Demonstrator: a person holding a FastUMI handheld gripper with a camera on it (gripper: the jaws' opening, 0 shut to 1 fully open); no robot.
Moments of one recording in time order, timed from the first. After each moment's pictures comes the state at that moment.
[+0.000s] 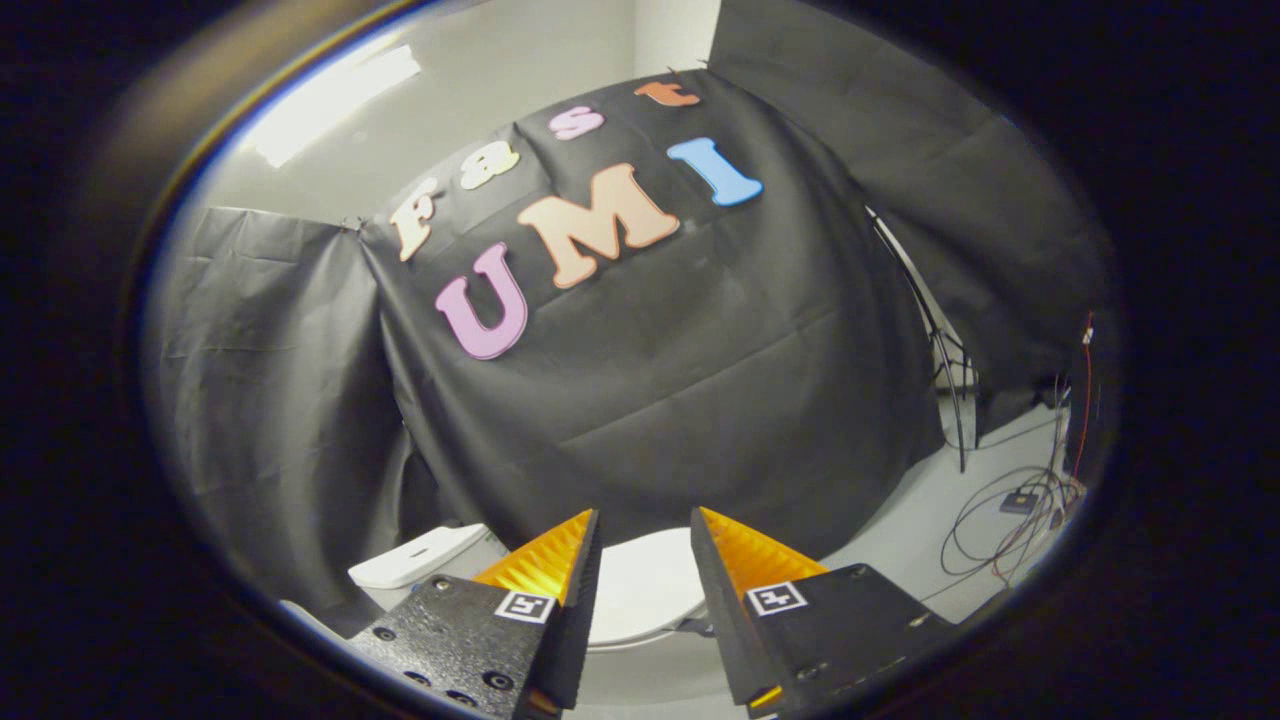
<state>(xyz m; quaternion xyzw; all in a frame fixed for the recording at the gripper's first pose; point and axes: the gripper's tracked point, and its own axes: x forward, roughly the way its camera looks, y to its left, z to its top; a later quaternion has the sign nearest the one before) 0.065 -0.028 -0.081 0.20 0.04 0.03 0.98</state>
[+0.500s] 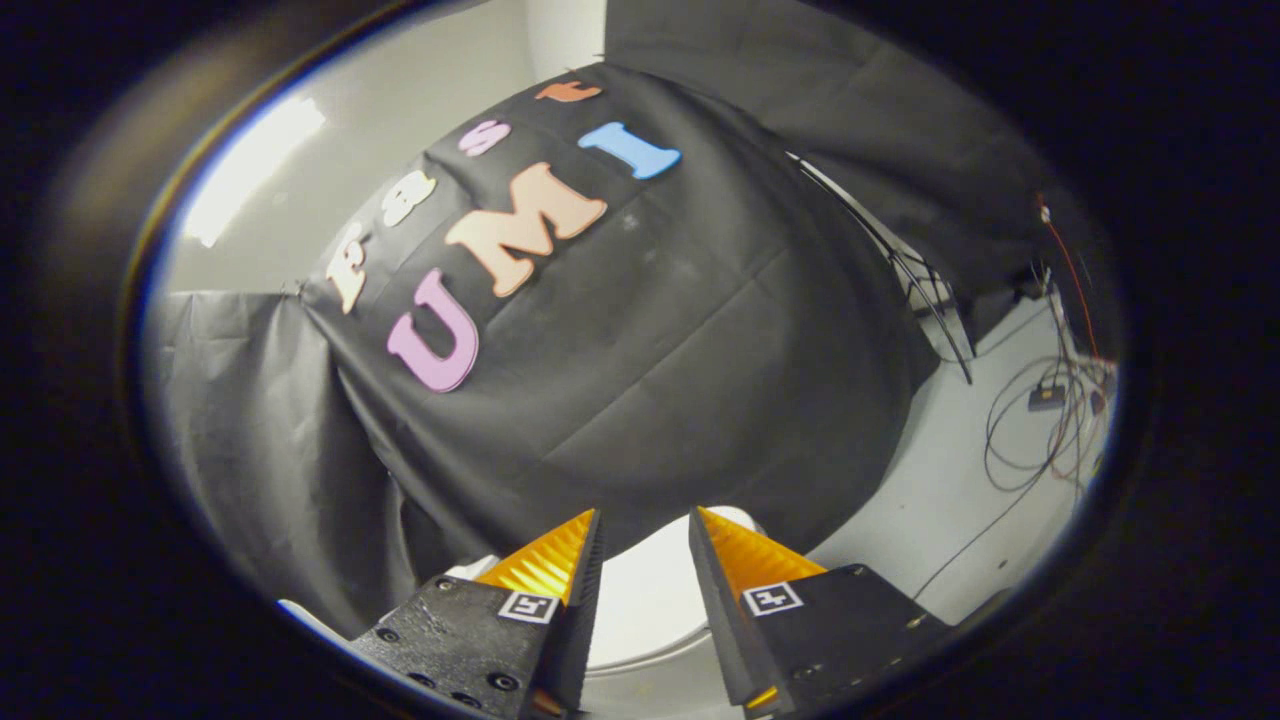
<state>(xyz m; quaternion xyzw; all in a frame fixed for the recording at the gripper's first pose) 0.114 -0.010 -0.120 0.35 0.02 0.01 0.94</state>
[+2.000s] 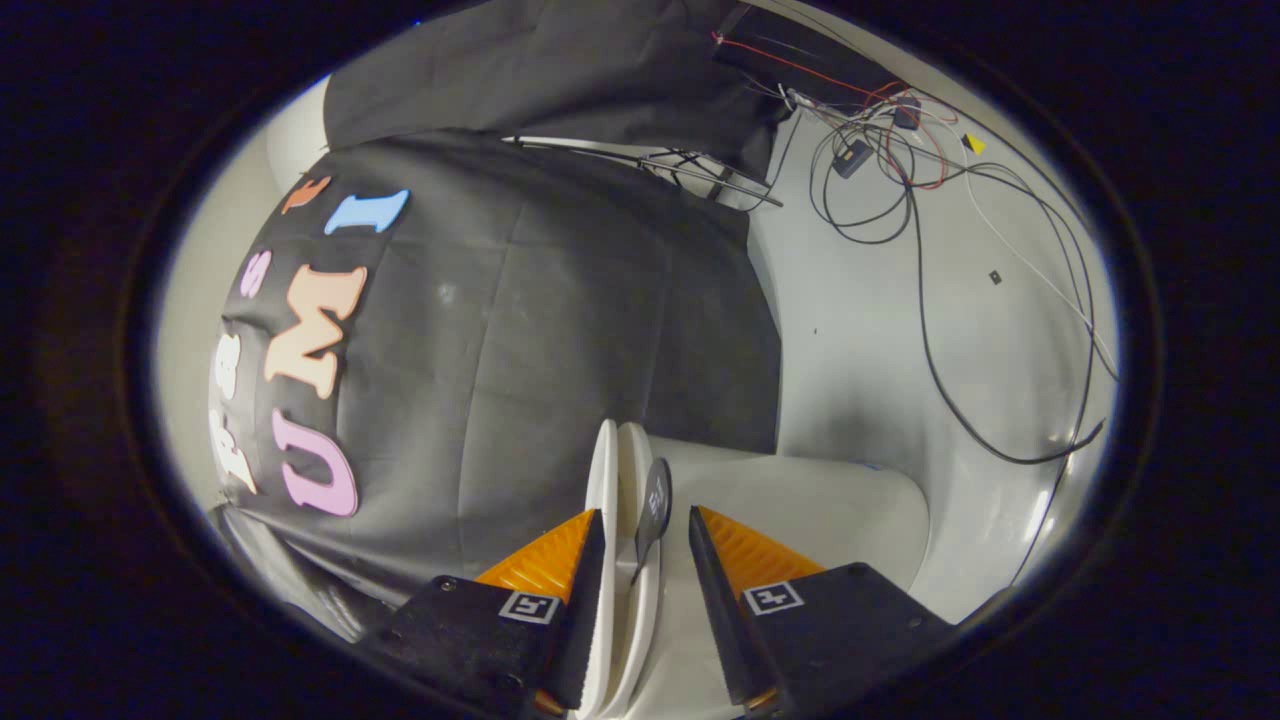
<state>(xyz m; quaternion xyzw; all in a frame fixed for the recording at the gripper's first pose) 0.176 0.003 -0.287 0.63 0.02 -0.10 0.77</state>
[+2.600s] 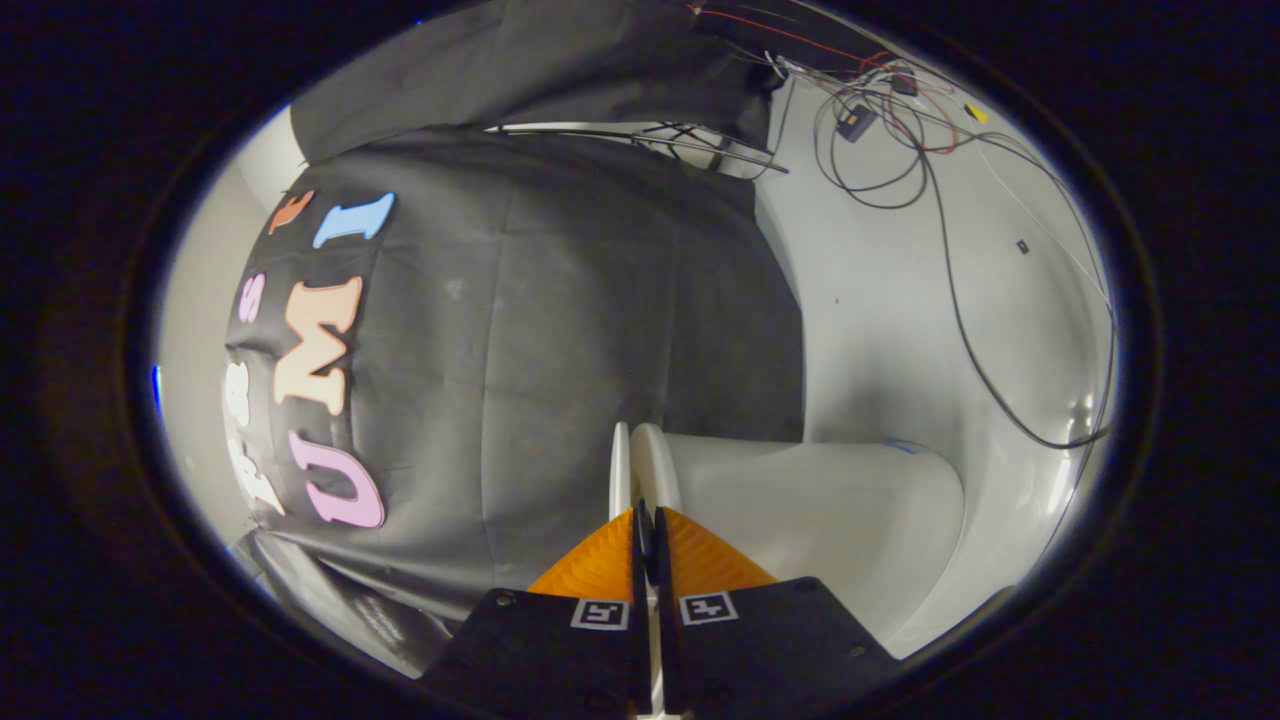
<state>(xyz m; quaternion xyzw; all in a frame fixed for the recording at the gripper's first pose) 0.195 -0.003 -0.258 0.64 0.04 -0.03 0.76</state>
